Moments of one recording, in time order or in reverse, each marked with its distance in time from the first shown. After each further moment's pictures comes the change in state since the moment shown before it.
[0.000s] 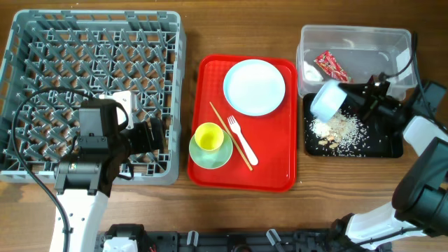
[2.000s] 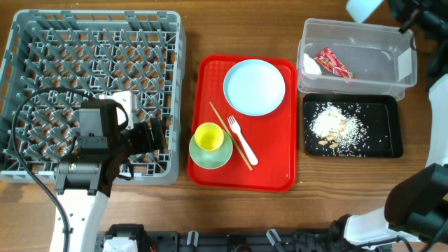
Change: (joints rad) left arm 0.000 -0.001 0.000 -0.002 0.000 0.000; right arm 0.141 -0.072 0.629 0.077 0.384 0.409
